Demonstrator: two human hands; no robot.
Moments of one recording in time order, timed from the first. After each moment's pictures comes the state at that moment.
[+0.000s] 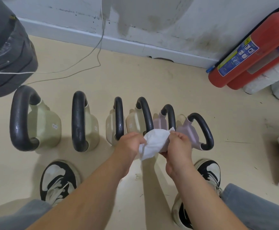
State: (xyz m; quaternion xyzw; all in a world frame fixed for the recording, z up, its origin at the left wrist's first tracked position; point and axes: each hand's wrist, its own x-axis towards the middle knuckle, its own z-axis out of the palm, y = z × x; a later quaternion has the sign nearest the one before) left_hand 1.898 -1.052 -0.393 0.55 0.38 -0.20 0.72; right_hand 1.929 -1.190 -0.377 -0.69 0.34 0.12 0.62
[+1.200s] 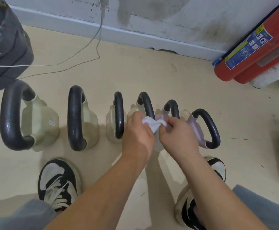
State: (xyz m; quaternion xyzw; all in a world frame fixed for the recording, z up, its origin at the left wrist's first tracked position) left_hand 1.918 -1.075 -0.389 0.78 0.25 0.01 0.57; right_hand 1.953 -1.186 -0.352 -0.96 0.02 0.14 0.23
